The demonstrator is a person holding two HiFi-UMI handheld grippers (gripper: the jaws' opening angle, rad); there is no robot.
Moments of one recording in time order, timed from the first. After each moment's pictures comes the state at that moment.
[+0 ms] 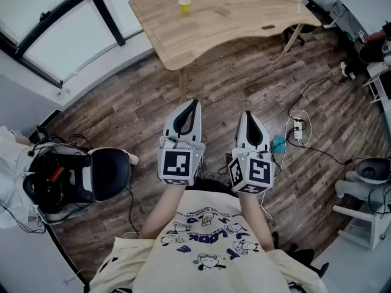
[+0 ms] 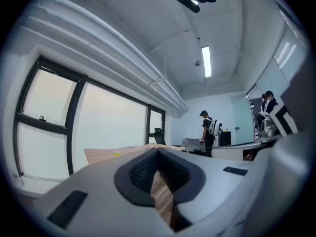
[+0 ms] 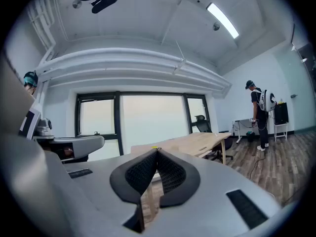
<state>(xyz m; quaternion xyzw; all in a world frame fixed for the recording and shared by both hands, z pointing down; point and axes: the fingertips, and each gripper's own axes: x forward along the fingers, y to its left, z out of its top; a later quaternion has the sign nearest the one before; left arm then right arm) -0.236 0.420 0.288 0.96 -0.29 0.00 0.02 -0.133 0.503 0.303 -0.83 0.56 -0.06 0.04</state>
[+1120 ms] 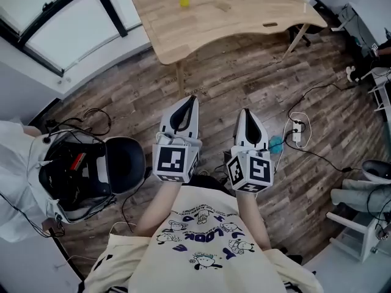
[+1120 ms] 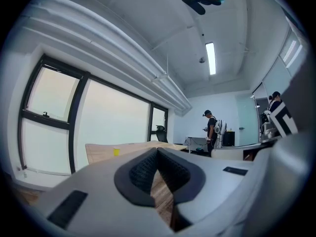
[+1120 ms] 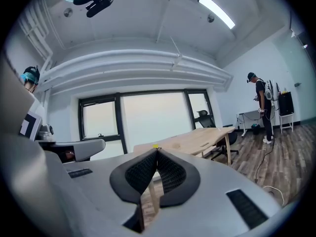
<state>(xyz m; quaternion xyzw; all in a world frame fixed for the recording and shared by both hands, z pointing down) -0.199 0.434 0.303 0.95 -0.31 0.01 0.05 -0.091 0.514 0.315 -0.81 0.58 -0.09 0.06</state>
